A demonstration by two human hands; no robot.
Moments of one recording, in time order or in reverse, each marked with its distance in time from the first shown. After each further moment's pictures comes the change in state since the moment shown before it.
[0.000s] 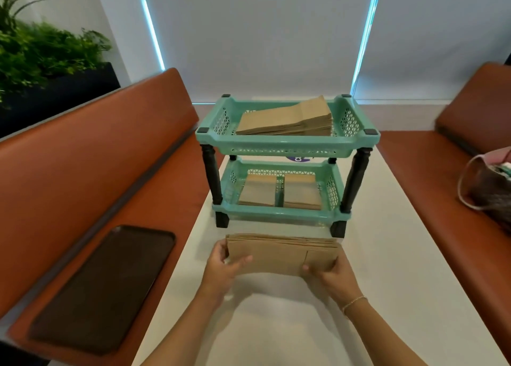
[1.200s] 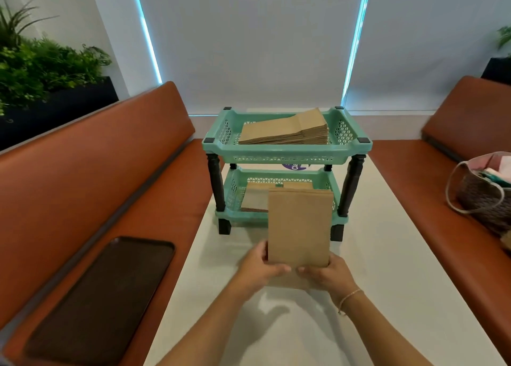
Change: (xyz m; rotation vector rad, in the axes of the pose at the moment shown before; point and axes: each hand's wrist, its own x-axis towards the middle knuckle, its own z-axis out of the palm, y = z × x) left_hand -0.006 0.028 0.045 0.217 -0.303 -0.021; right_hand -0.011 -0.029 0.015 -0.051 -0.036 0.116
